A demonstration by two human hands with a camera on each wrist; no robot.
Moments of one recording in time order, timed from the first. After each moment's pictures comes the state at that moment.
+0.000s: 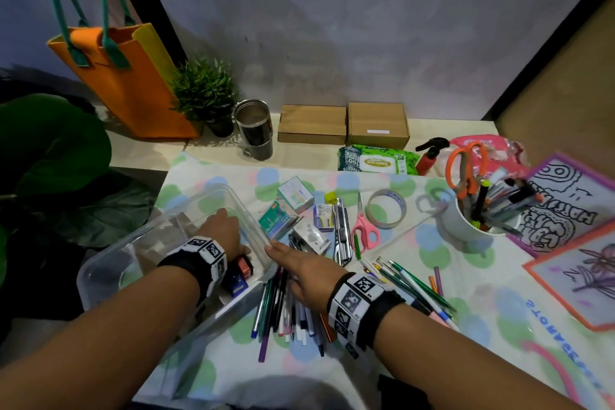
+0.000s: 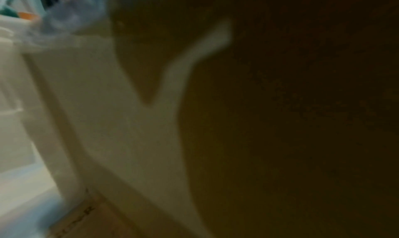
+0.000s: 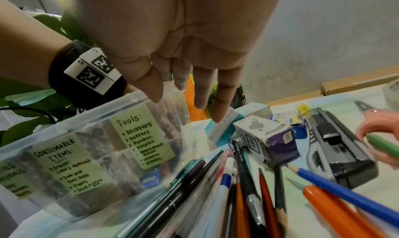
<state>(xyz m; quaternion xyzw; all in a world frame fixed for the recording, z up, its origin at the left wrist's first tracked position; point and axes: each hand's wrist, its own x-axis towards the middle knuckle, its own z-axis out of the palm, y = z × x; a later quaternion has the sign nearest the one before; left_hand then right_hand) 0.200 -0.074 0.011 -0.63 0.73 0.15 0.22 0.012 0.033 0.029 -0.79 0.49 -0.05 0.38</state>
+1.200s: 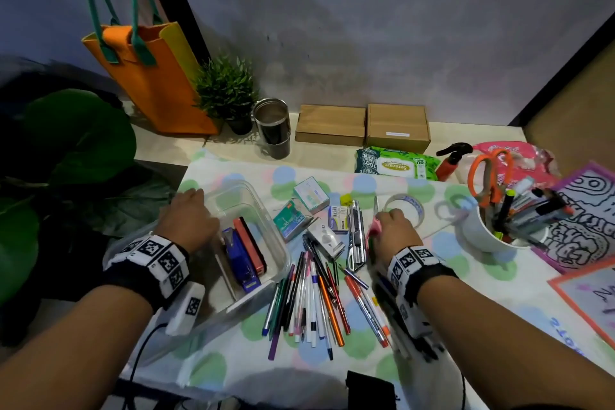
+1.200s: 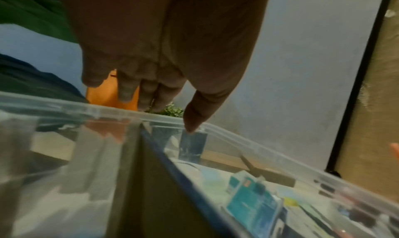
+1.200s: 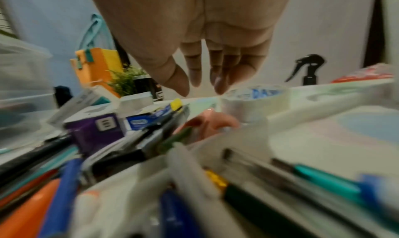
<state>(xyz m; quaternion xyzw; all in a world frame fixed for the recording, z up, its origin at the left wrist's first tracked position) 0.259 -0.076 0.061 -0.73 0.66 0.18 0.07 -0.081 -0.014 -0.022 -0.58 0.78 0.01 0.23</state>
